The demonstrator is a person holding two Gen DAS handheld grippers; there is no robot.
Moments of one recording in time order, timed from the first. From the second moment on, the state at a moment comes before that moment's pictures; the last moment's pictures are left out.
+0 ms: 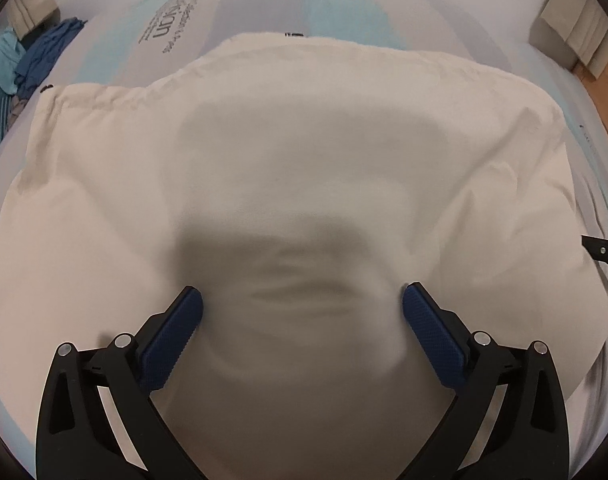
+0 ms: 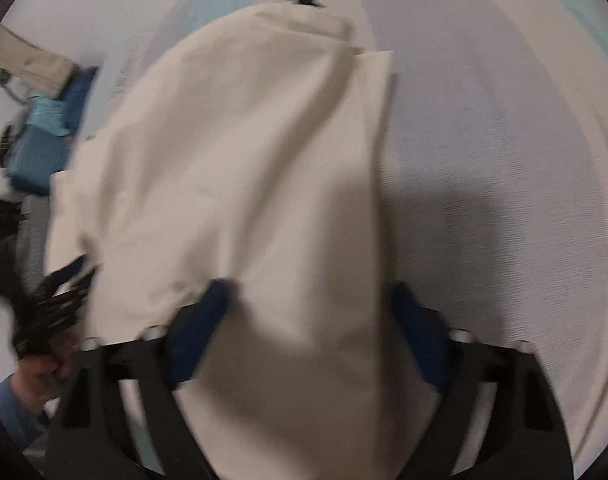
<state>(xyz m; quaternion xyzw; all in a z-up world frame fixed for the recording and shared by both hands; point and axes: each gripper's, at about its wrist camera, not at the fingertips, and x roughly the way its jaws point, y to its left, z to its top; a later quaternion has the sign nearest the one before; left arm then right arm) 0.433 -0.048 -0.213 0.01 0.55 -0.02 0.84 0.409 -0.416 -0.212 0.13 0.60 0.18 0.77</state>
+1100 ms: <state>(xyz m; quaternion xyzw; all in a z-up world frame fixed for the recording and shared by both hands) 0.415 -0.049 -0.213 0.03 0.54 -0.06 0.84 0.423 -0.386 -0.230 0.21 0.67 0.14 0.70</state>
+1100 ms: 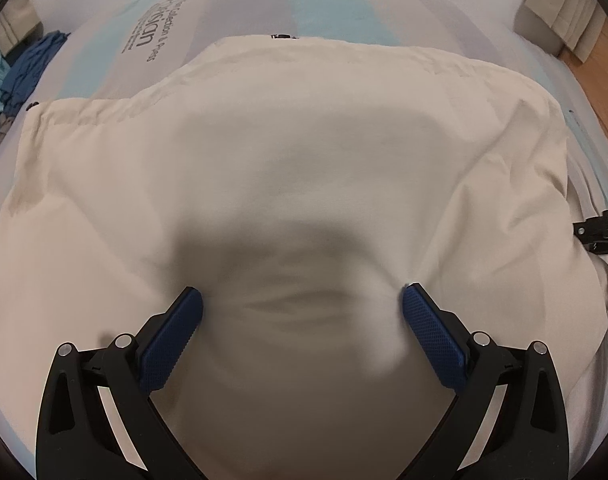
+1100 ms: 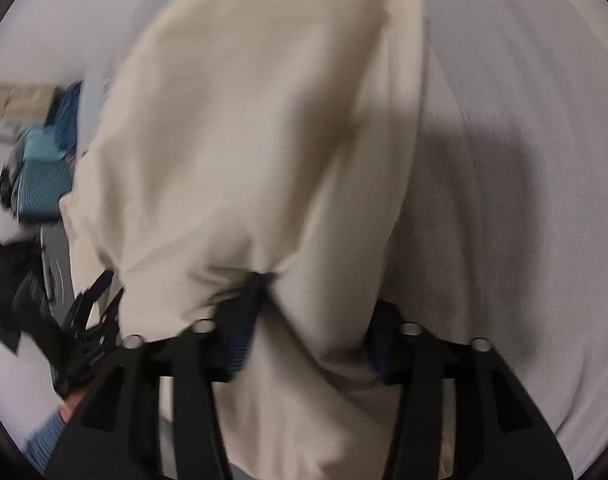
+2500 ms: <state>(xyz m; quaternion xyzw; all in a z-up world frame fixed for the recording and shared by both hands) 0.398 0.064 -0.134 0.02 0.50 -0.05 0.86 0.370 -0.201 -0.017 -0.04 0.62 0.08 0.78</state>
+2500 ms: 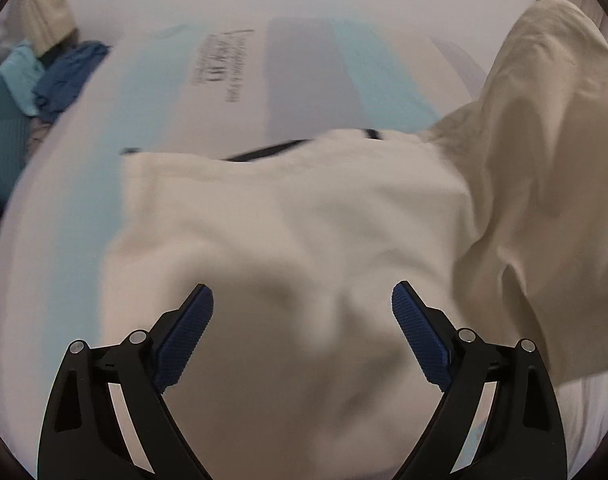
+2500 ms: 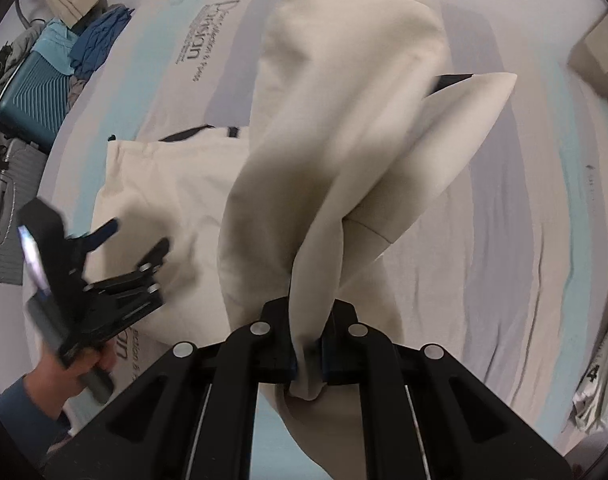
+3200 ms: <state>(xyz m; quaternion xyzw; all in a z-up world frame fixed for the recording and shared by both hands) 0.353 0.228 -0.110 0.00 0.50 -0.03 0.87 0.342 0.005 -0.076 -0.16 0.57 0.02 0.80</state>
